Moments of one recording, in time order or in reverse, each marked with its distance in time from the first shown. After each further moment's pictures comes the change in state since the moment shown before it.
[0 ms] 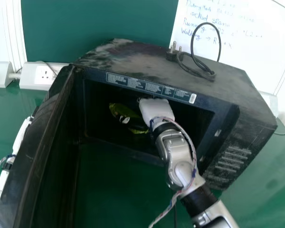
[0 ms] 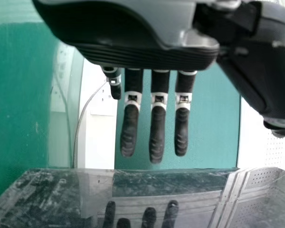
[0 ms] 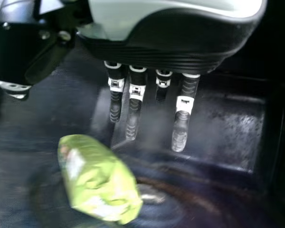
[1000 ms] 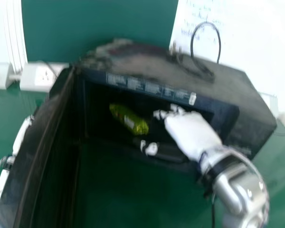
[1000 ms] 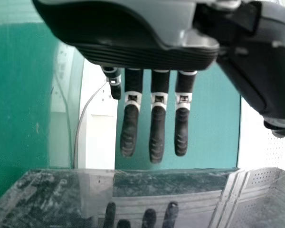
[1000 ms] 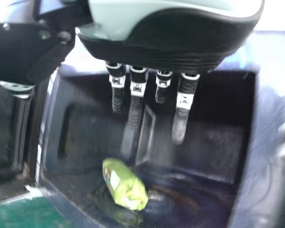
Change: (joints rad) left arm -0.002 0.001 0.001 0.010 0.000 -0.001 -0.003; right arm 0.521 -0.273 -0.514 -0.983 0.210 -0.100 0.460
